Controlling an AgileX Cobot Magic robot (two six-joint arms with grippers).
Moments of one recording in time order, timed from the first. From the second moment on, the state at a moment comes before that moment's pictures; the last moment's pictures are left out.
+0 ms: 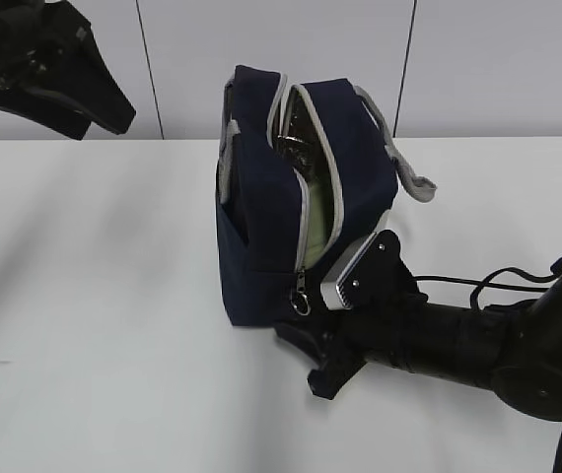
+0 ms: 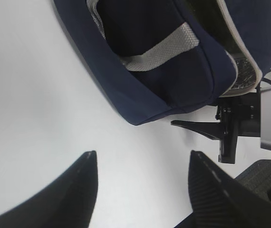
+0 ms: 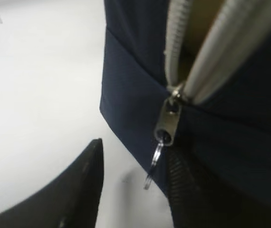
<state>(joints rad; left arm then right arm) -0.25 1.60 -1.49 -0.47 1.16 0.23 0.45 2.07 -0.66 -0.55 -0.95 0.06</state>
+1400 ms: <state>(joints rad) -0.25 1.60 -1.49 -0.47 1.17 0.23 0.45 1.97 -0.66 -0.59 -0.74 0.12</state>
